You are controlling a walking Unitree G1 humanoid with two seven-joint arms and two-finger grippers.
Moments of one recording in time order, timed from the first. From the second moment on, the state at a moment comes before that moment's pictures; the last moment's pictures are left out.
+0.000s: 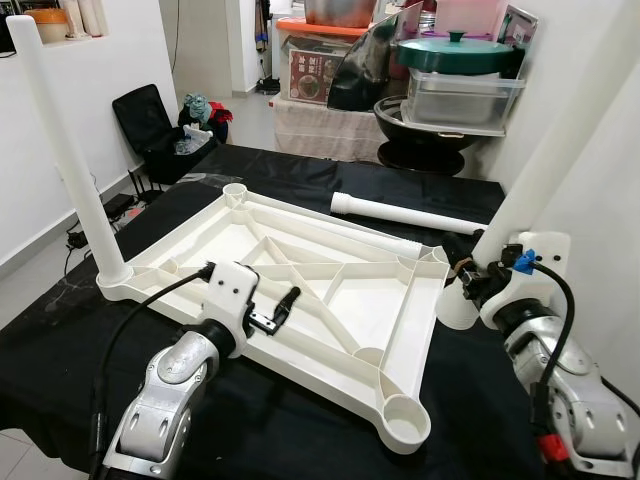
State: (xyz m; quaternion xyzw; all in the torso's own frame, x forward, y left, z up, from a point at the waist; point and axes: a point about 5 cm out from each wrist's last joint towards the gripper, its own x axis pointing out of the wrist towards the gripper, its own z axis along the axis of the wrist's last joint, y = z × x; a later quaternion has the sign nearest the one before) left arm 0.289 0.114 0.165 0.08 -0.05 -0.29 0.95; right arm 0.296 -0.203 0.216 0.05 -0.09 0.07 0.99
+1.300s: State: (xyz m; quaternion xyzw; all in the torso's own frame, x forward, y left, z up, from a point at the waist) left arm 0.316 0.093 0.183 0.18 -0.11 -0.40 0.89; right arm 0.294 -0.076 0.248 0.07 -0.13 0.31 0.94
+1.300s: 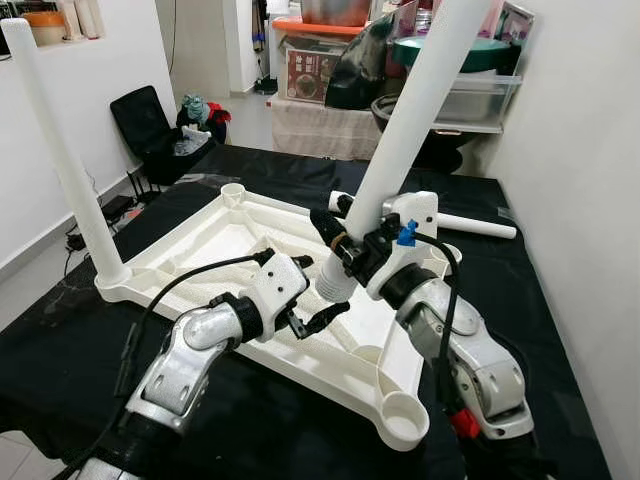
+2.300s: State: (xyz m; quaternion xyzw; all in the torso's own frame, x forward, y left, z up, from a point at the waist) left arm 0.318 0.081 0.182 0.16 -0.14 -0.43 0.88; right arm 0.287 -0.064 0.247 0.07 -0.12 0.35 0.93
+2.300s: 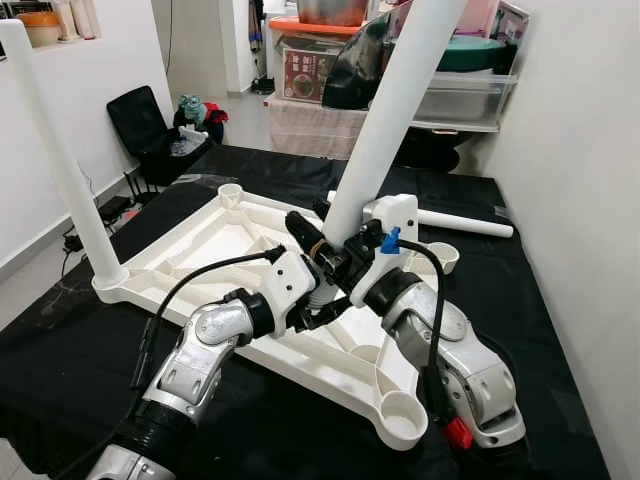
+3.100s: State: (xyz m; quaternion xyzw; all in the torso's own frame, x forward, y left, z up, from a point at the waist) left arm 0.318 0.086 0.182 0.17 -0.15 -0.43 0.87; right arm 0.295 -0.077 0.265 0.13 -0.14 0.34 0.92
